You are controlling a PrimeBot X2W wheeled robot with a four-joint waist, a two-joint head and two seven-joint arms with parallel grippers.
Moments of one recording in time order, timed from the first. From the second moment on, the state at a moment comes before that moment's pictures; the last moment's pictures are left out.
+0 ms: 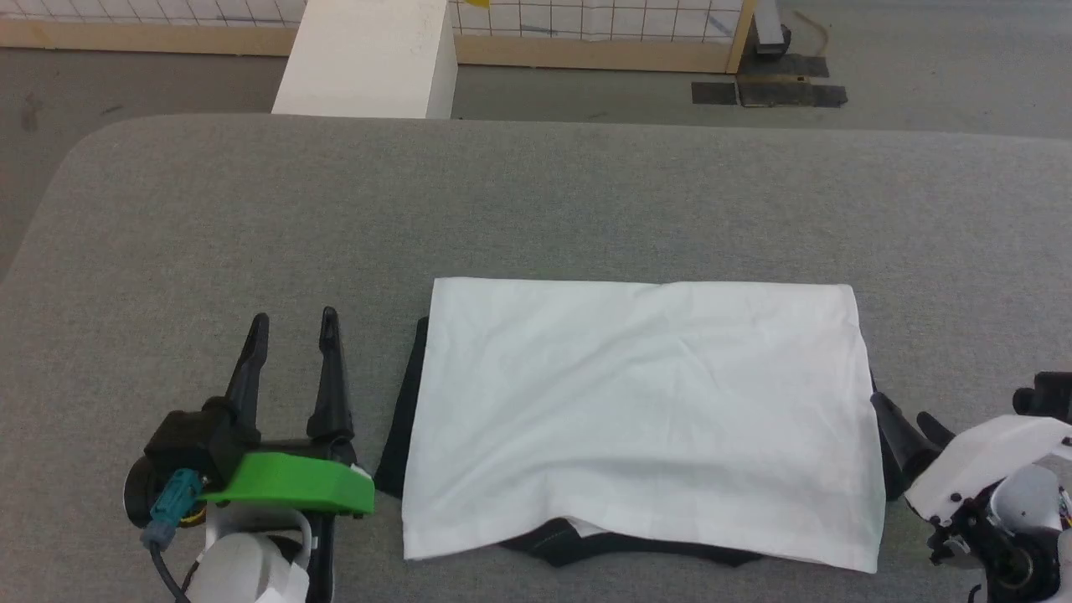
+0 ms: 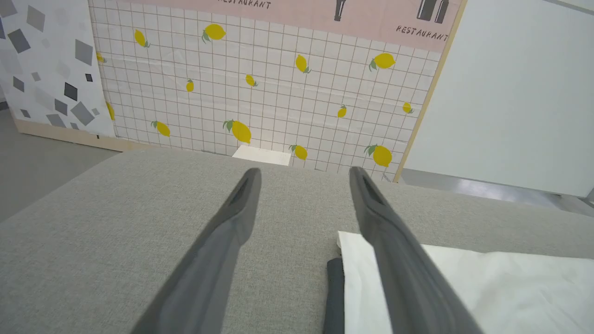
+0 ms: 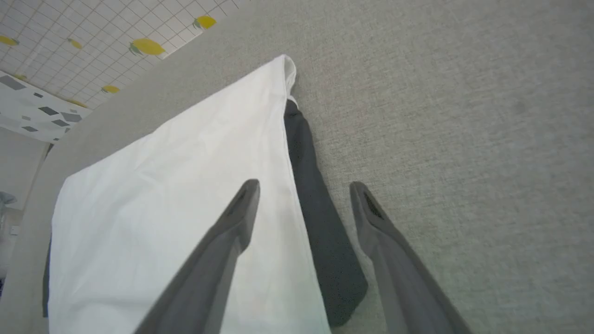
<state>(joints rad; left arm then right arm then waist) -0.09 0.15 -0.12 0.01 -0.33 0.05 -0.26 -0.12 -0.06 -0.30 0.17 0.49 0.13 0.49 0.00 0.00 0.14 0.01</state>
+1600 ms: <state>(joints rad) -0.12 0.05 0.00 0.09 -0.22 -0.08 -0.26 -0.10 -0.13 -0.31 -0.09 0.22 0.13 0.69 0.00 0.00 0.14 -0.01</state>
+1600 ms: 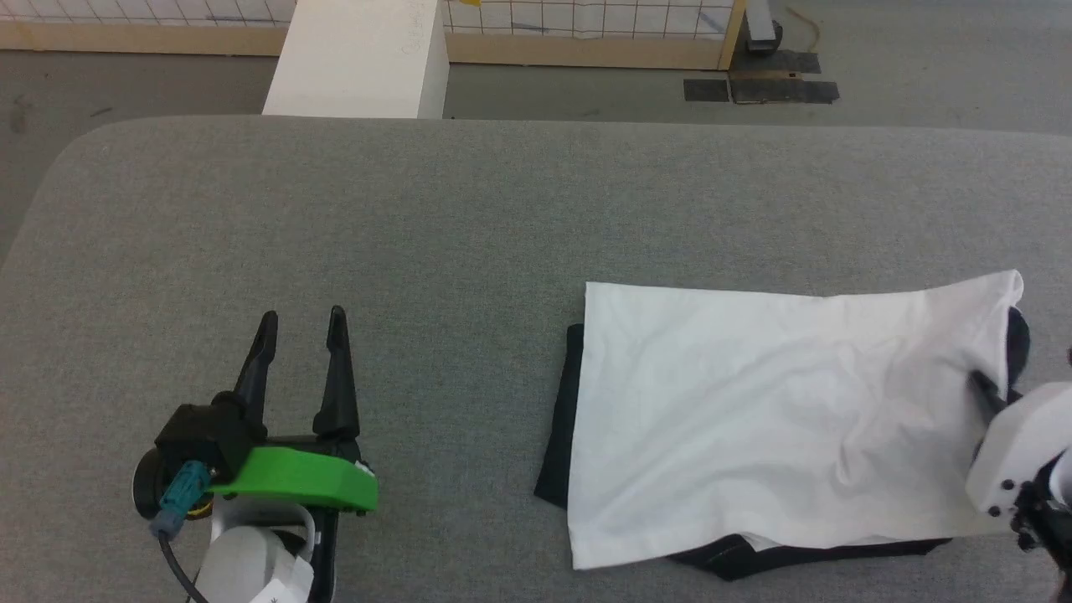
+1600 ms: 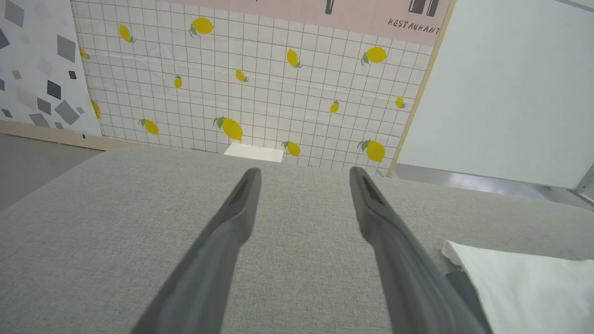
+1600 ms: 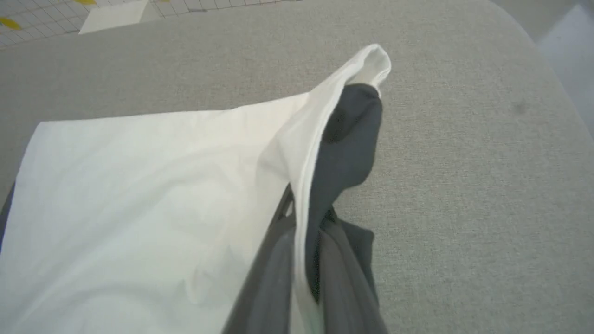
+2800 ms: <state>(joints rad) -0.15 0.05 -0.06 0.10 -0.23 -0.08 -0.26 -0.38 -0.05 0.31 0.07 0.41 0.13 0.52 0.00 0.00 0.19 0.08</state>
